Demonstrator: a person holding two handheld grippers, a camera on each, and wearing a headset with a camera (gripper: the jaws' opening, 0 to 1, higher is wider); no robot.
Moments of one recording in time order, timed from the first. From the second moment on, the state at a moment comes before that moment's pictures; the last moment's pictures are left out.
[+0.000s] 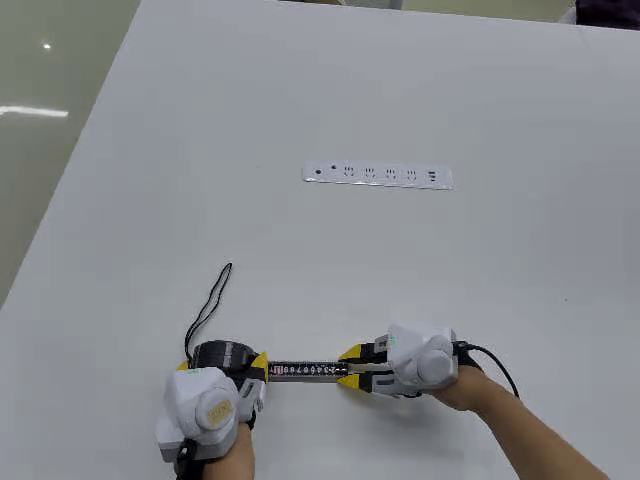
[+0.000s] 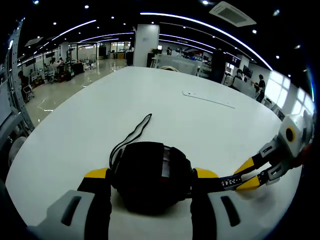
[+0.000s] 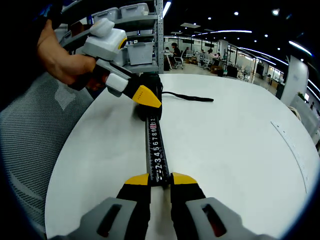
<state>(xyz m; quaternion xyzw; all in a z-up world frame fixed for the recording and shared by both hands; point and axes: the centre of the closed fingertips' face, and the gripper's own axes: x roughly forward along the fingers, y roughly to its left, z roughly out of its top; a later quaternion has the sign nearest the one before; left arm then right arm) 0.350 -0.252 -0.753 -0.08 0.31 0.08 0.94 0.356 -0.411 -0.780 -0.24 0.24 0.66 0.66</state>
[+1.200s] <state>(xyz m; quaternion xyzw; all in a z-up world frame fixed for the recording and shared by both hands) 0.349 -0.251 -0.754 -0.10 0.32 0.08 0.94 0.354 -0.384 -0.777 -0.24 0.24 0.67 0.66</state>
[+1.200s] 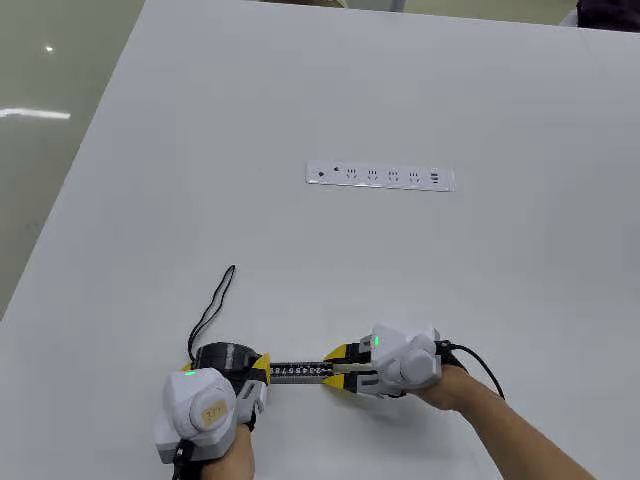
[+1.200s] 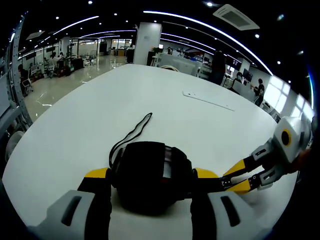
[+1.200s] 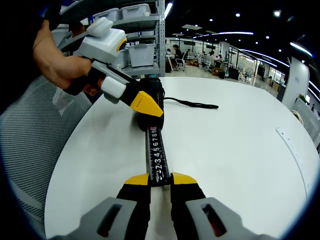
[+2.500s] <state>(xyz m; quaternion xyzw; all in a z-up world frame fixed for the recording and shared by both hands) 0.349 -0.250 -0.754 -0.13 0.32 0.07 0.94 0.348 -0.348 -0.774 -0.23 0.23 0.68 0.66</state>
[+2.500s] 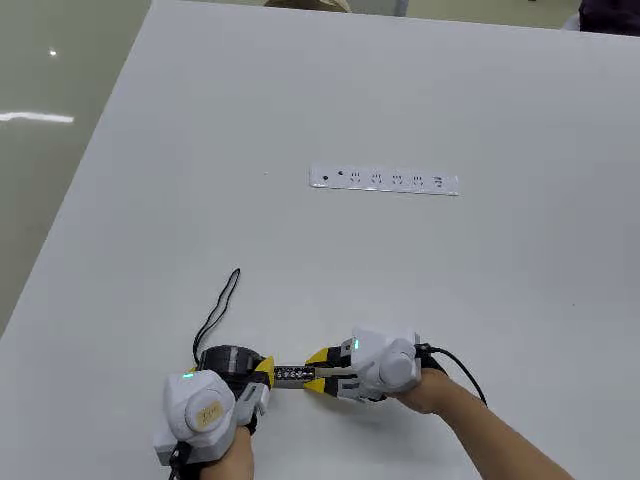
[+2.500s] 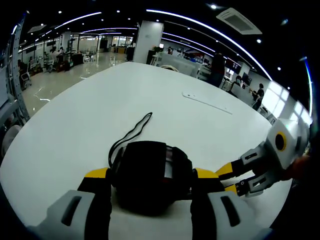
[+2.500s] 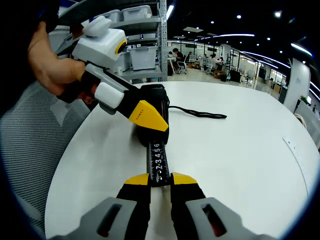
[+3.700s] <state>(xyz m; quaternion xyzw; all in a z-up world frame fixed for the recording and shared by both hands) 0.348 -0.251 -0.754 -0.14 0.32 0.06 0.93 0.343 -0.310 -0.776 -0.22 0.22 0.69 0.65</state>
